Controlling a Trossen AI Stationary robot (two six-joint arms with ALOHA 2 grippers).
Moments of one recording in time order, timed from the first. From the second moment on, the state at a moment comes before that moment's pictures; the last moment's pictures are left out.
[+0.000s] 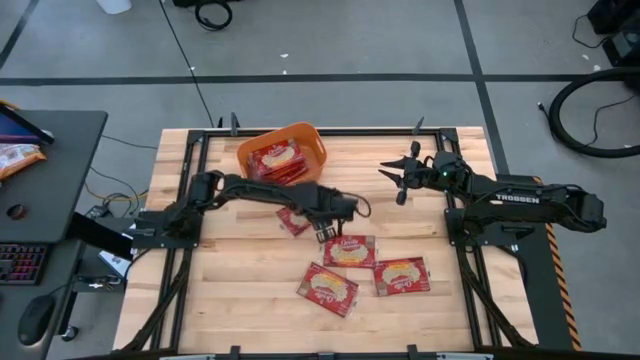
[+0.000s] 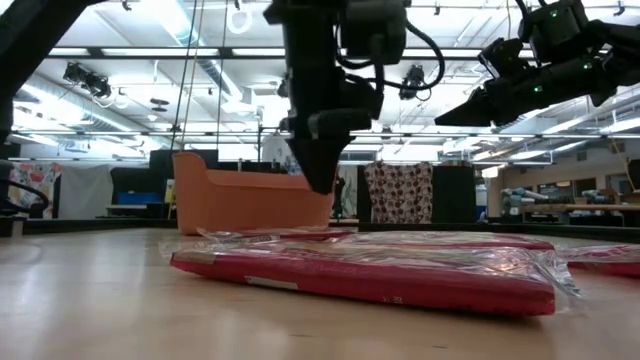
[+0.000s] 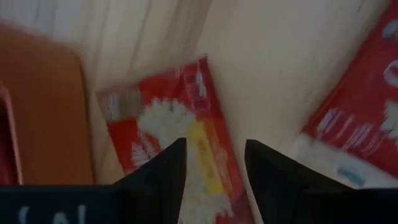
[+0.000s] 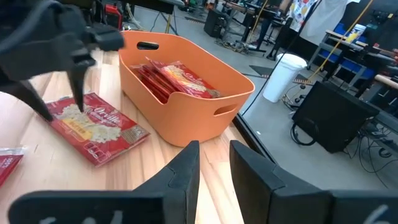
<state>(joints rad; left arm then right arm) -0.03 2.16 1.80 -1.05 -0.32 -0.37 -0.46 0.78 0.26 0.34 -0.05 -0.31</state>
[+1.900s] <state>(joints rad) -0.01 2.17 2.14 -1.50 -0.26 -0.39 -0.46 0.78 0.26 0.34 -0.08 -0.31</state>
